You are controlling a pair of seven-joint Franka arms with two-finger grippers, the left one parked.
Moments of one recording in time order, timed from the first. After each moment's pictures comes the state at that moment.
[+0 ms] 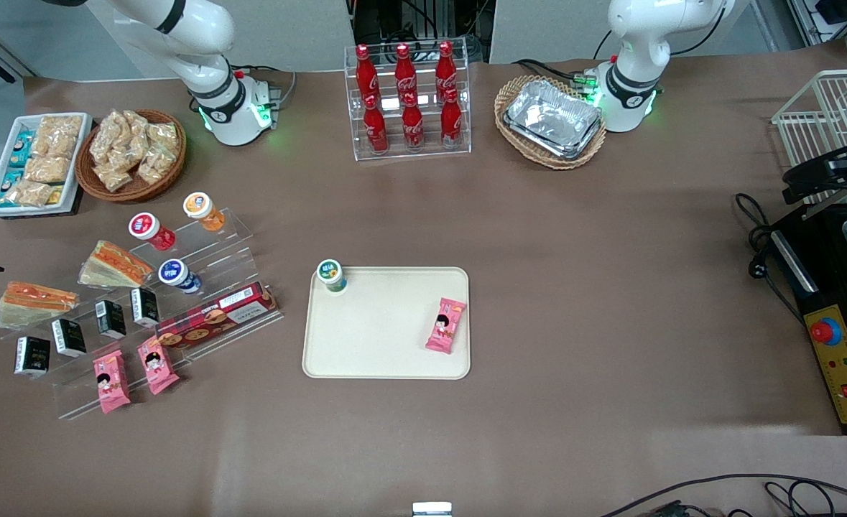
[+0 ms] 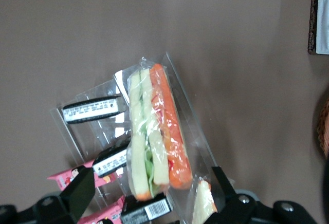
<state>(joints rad) -0.18 0.30 -0.32 -1.68 0.07 1.97 1.05</state>
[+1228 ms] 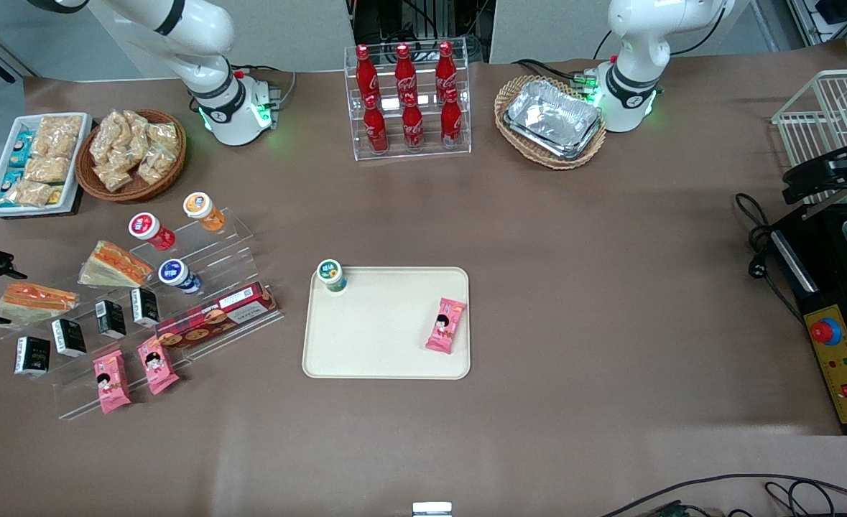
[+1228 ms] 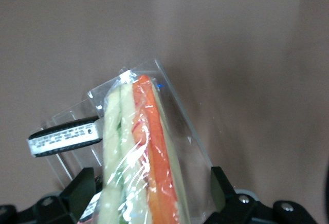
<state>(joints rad) -0.22 0.33 -0.31 -1.83 0.11 2.17 1.05</state>
